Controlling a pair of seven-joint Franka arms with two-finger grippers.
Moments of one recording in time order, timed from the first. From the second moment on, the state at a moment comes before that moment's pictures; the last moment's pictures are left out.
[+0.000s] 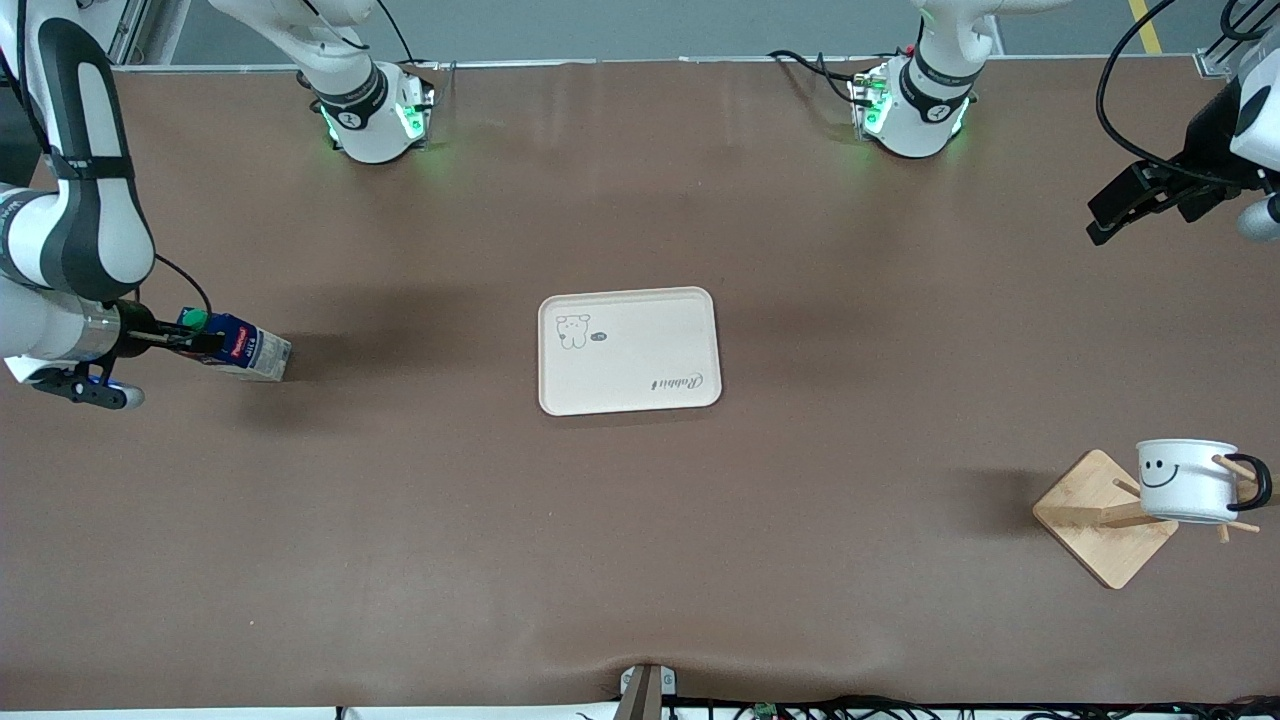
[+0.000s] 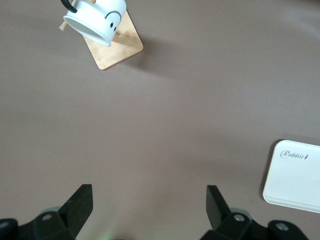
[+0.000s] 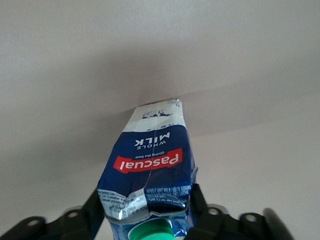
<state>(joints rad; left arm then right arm) 0.00 -0.07 -0.11 -1.55 0.04 1.51 -0.34 -0.12 0.24 -0.11 -1.92 -0.01 1.84 0.03</state>
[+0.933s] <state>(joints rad) 0.00 -0.07 -0.11 -1.55 0.04 1.51 -0.34 -0.09 0.30 -0.09 -1.57 -0.01 1.61 -0.01</state>
